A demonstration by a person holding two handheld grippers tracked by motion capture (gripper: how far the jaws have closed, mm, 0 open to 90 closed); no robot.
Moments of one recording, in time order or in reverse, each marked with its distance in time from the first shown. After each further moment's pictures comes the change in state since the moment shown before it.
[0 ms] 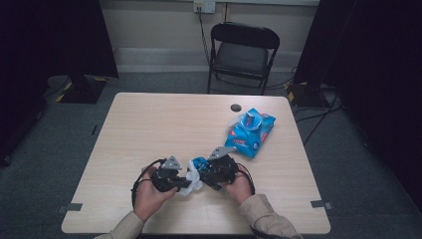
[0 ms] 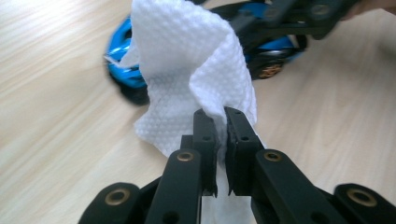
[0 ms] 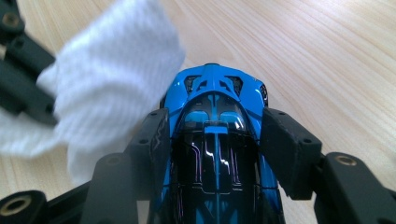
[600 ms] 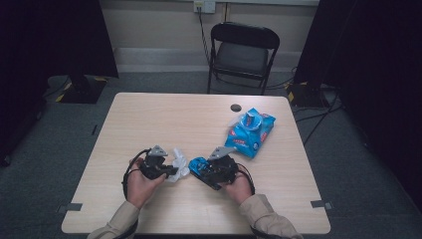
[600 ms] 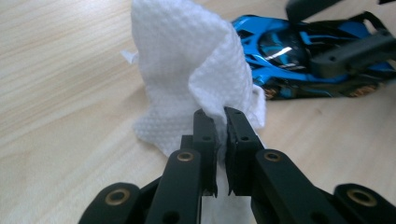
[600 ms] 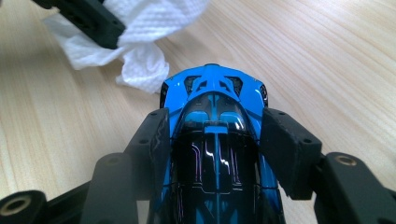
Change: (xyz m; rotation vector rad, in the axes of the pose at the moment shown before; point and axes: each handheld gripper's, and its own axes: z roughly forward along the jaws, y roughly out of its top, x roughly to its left) left arm 0.050 -0.005 -0.005 -0.021 0.120 -0.133; right arm 0.000 -0.001 0.000 -0.005 0.000 0.002
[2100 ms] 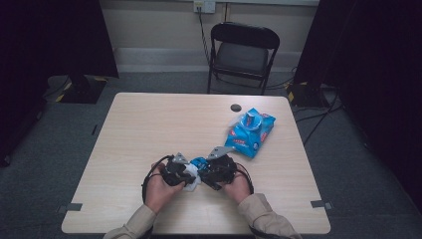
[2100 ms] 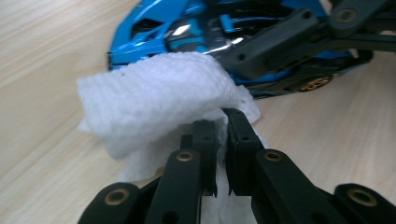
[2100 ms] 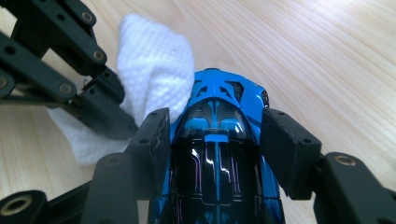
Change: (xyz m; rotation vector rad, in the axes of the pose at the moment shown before) left arm -0.050 0.009 0.035 0.083 -0.085 0.093; right arm 0.001 0.003 0.003 0.001 -0.006 -0.011
